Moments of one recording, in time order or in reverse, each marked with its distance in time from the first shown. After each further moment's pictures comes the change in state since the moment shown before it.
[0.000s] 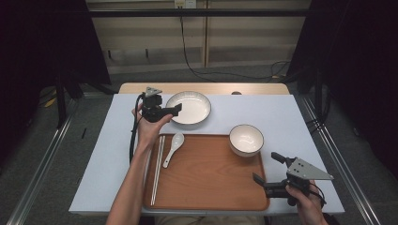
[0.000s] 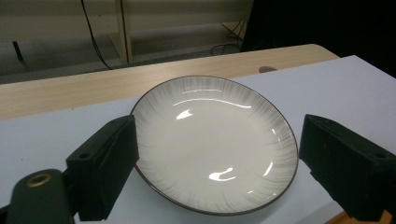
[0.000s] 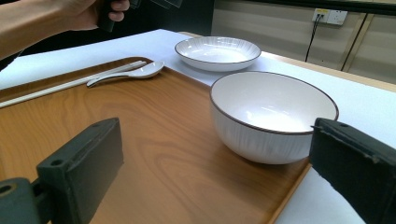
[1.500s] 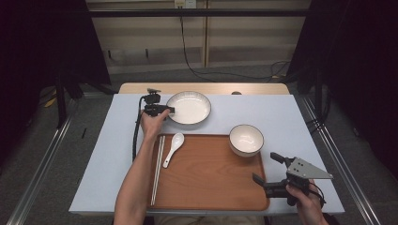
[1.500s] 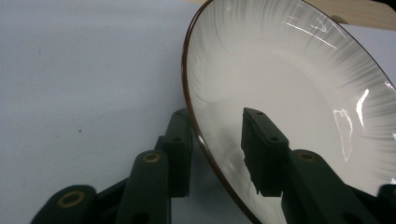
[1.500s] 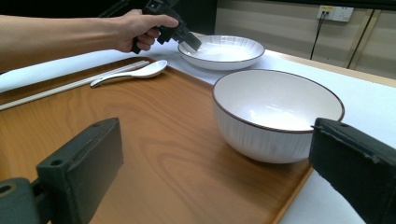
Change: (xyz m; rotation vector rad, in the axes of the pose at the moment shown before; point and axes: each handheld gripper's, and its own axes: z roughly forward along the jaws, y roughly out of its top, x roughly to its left) left arm 0.059 -0.028 0.081 0.309 -0.020 -0.289; right arm -0.001 -0.001 0.002 -0.003 0.022 0.012
